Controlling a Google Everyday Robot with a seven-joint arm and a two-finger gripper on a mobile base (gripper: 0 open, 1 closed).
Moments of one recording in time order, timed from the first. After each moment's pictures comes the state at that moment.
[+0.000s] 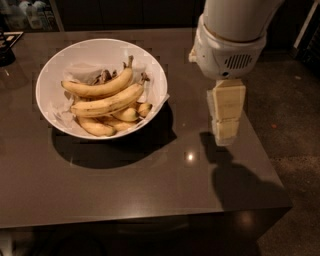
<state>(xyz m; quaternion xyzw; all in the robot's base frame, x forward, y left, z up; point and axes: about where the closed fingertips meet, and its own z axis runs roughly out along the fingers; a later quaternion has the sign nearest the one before) 0.458 -0.100 0.967 -0.74 0.66 -0.07 0.09</state>
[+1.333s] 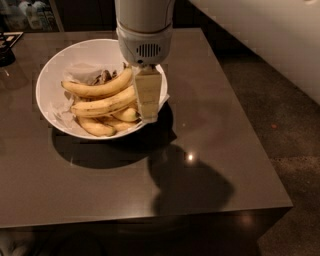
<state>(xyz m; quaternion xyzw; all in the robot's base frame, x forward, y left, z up) 0.506 0.021 0.964 -0.76 0.64 -0.07 0.11</state>
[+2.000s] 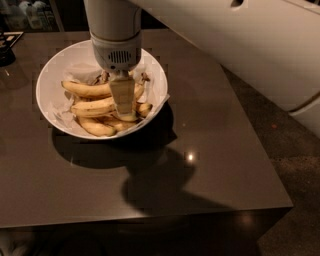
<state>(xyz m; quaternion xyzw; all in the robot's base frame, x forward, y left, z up) 0.520 0.068 0.940 -0.77 0.62 -0.04 0.09</state>
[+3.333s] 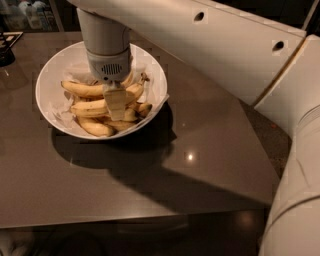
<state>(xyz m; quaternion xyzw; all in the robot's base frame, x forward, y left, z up) 0.537 0.091 0.896 -0.79 0.62 -0.01 0.06</state>
